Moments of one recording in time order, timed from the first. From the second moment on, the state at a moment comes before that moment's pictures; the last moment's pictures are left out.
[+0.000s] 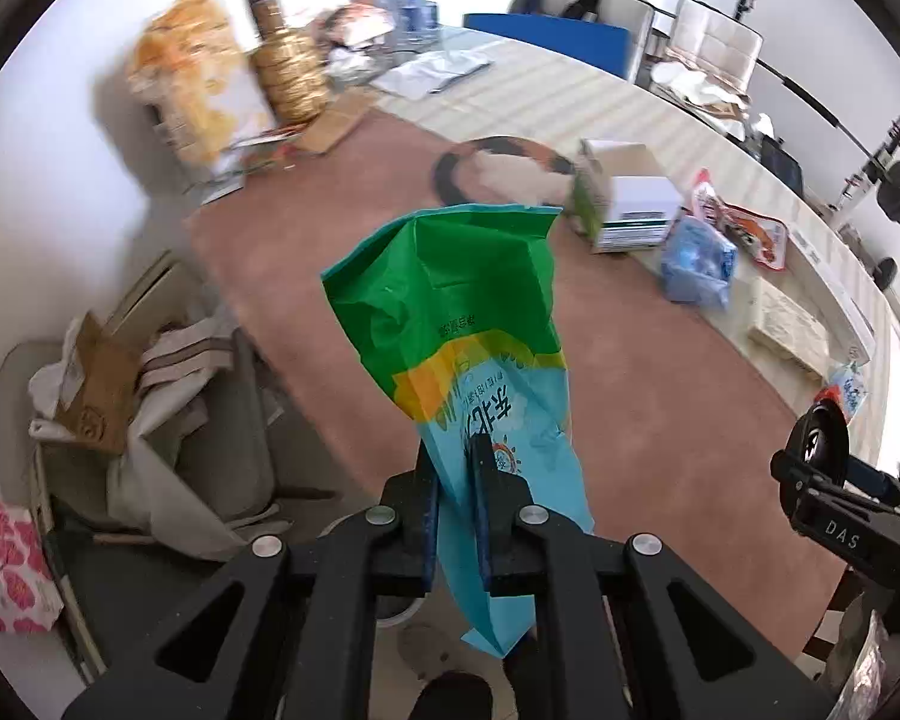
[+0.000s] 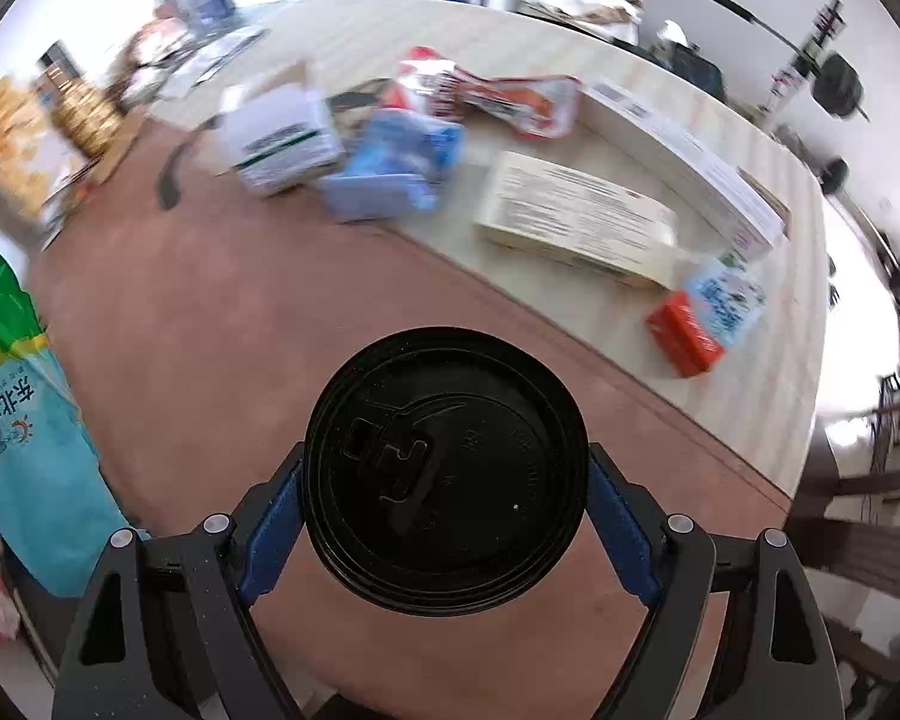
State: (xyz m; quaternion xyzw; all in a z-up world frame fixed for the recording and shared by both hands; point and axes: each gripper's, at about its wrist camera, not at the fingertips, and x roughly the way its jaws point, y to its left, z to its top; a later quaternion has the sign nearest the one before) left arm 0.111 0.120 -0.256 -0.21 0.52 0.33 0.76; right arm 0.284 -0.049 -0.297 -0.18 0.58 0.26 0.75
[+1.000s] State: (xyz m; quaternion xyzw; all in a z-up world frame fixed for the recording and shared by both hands) left arm -0.181 0.223 -0.620 -0.50 0.58 0.32 0.56; right arm -0.017 0.084 -0.538 -0.31 0.62 0.40 0.60
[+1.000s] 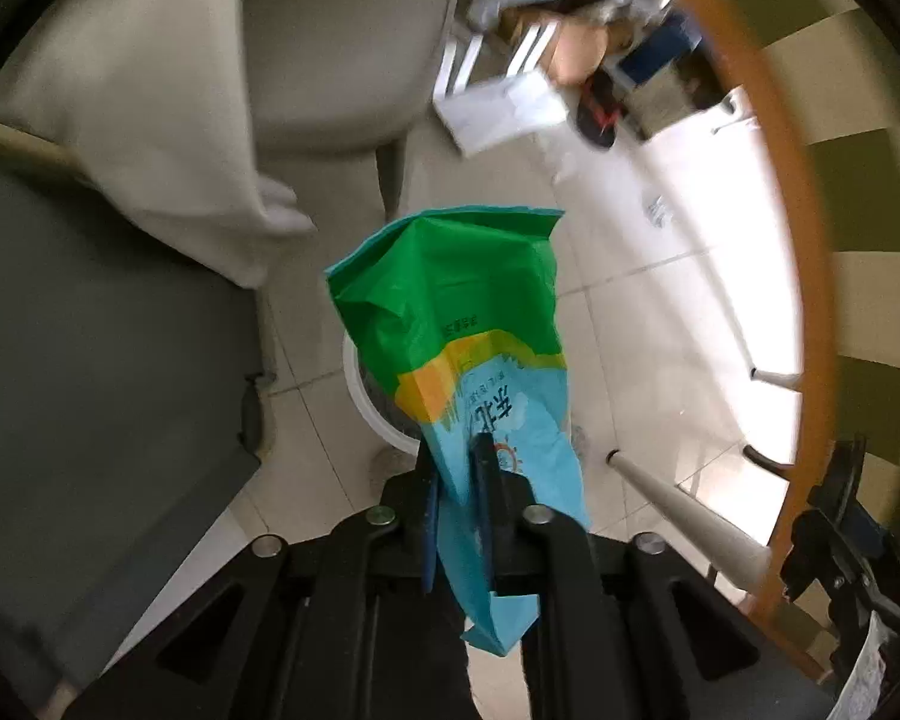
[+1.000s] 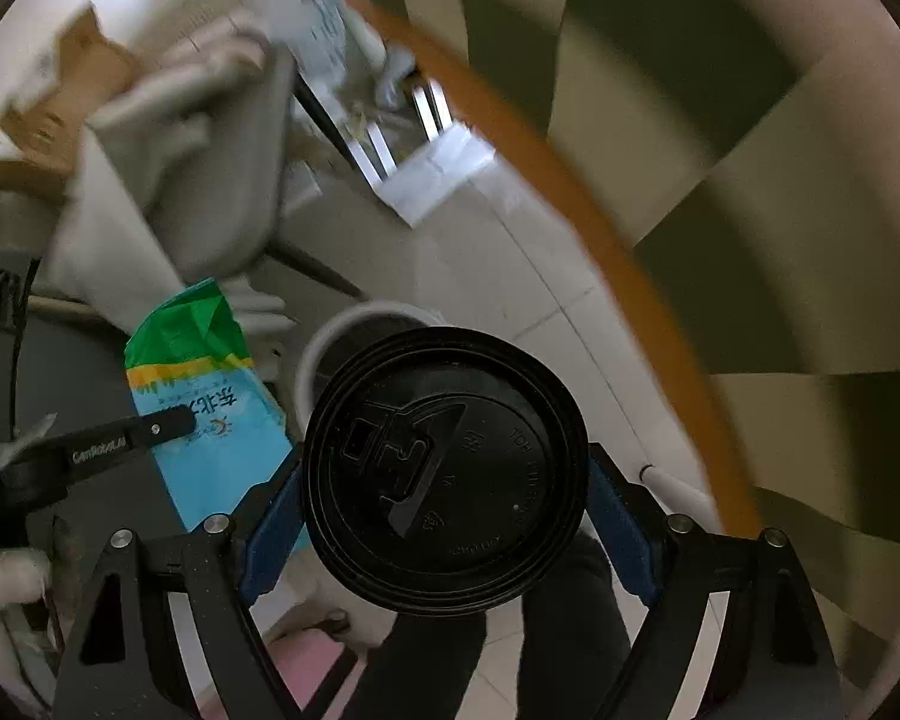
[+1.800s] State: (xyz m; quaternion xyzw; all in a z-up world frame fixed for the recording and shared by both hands) left arm -0.223 0.227 -0.760 -0.44 0.60 0.41 0.52; right arm -0.041 0.123 -0.773 -0.34 0.66 0.41 0.53
